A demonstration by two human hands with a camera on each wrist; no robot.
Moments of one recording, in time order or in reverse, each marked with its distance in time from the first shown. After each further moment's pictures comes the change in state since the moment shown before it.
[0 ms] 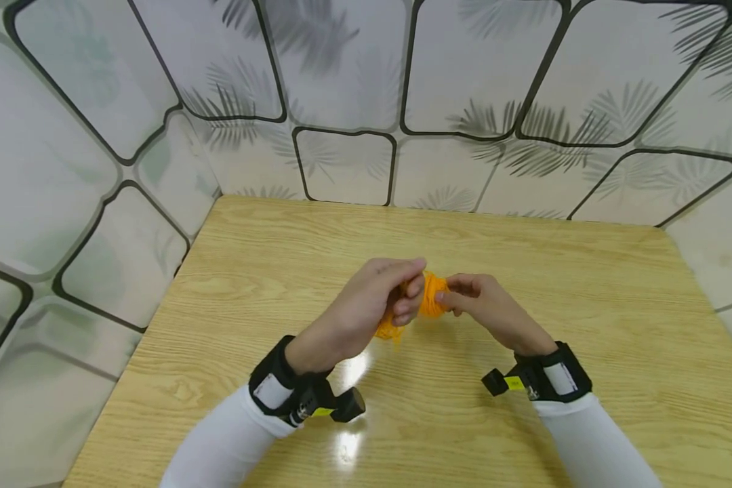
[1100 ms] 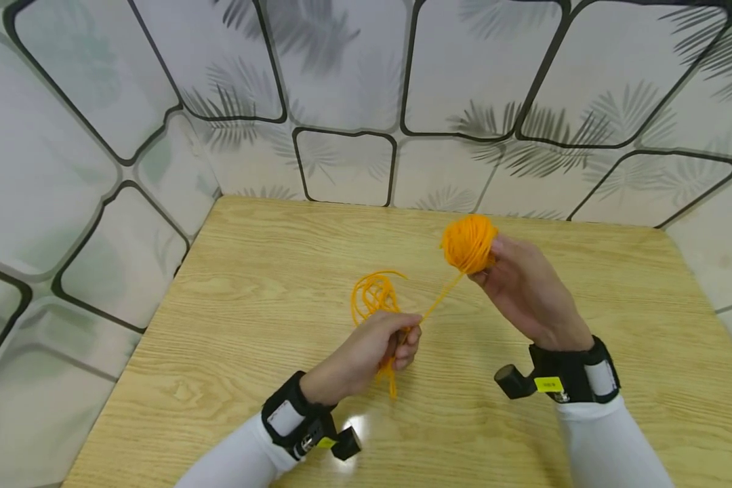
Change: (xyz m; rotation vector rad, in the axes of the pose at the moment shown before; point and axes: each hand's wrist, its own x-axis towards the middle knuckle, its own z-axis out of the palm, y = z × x) left_hand -0.008 -0.076 -0.009 -0.083 0.034 -0.203; right_hand -0.027 -0.062 -0.018 0.676 -0.066 -0.367
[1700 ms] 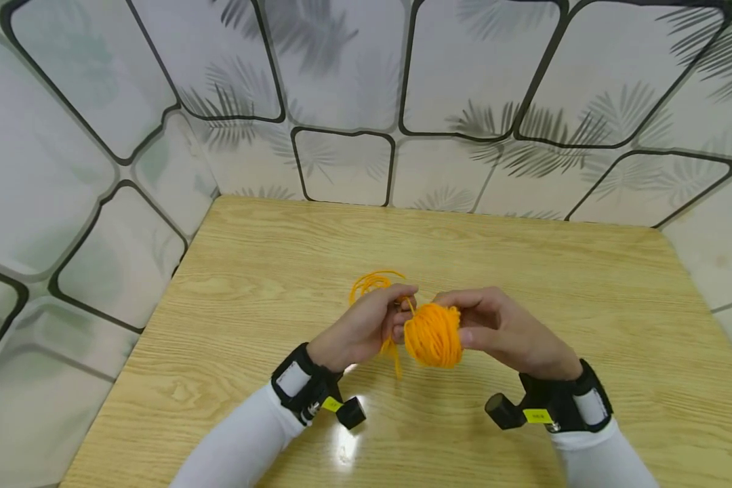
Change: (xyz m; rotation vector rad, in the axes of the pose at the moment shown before) left_hand 0.030 0.012 -0.018 -0.202 0.020 -0.129; right_hand -0.023 0.015 0.025 -0.135 -0.545 -0.001
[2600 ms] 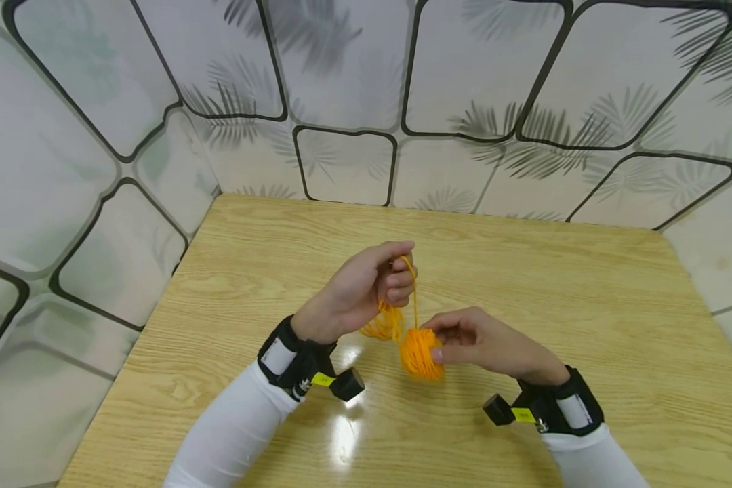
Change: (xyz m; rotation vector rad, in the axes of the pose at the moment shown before) left_hand -0.016 0.055 0.014 -0.019 -0.109 0.184; right_hand -0.013 0.037 -0.011 -0.285 0.075 0.393
